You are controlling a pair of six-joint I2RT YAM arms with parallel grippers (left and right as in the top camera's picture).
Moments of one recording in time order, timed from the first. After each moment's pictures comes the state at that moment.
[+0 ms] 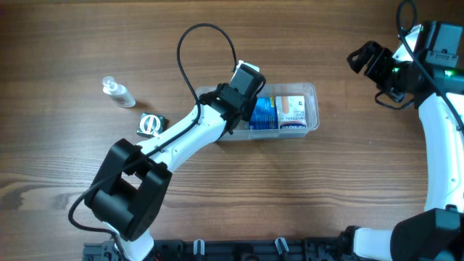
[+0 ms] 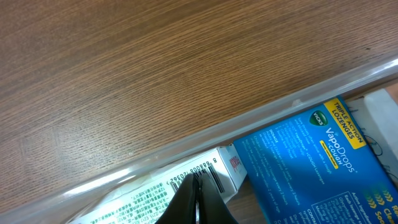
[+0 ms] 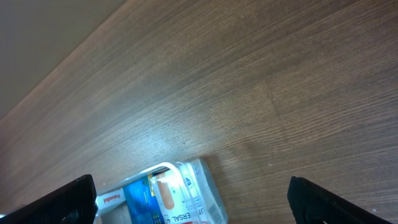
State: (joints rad) left arm -0.65 1.87 1.25 -0.37 -0.25 -0.19; right arm -0.20 1.53 1.41 -0.85 -0.30 0.39
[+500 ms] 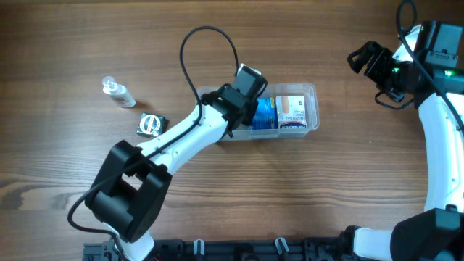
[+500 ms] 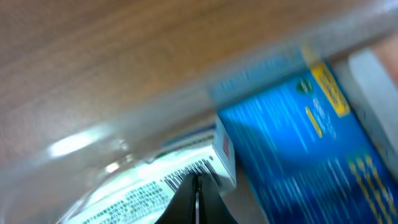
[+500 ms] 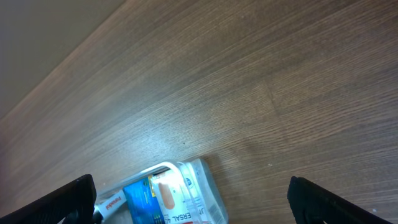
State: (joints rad) left arm -0.68 1.86 1.26 -0.47 -0.21 -0.19; right arm -0.20 1.53 1.41 -0.85 -0.30 0.39
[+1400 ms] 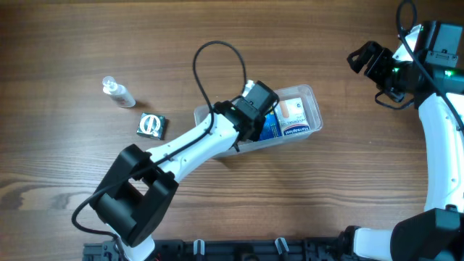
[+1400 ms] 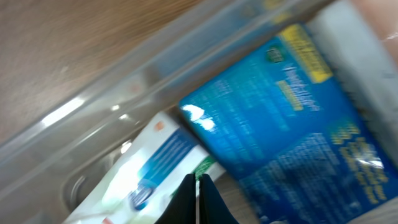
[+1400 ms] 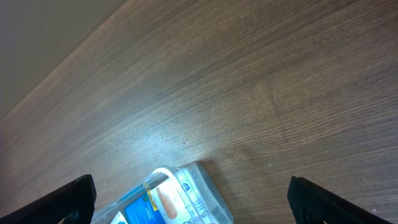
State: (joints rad) left arm -0.75 1.86 1.26 -0.59 -0.20 -0.36; right arm -0.20 1.53 1.41 -0.85 -0.30 0.39
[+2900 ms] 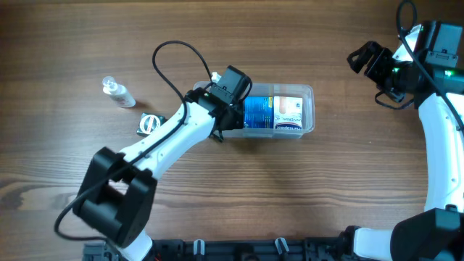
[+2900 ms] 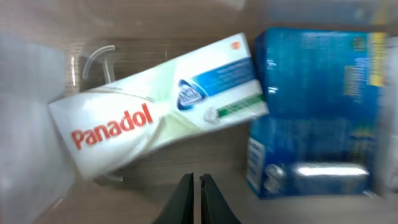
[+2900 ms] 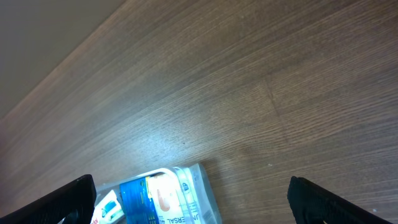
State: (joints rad) left arm -0.60 1.81 1.25 -0.68 -0.07 -0.55; right arm -0.20 1.53 1.41 -0.85 -0.30 0.39
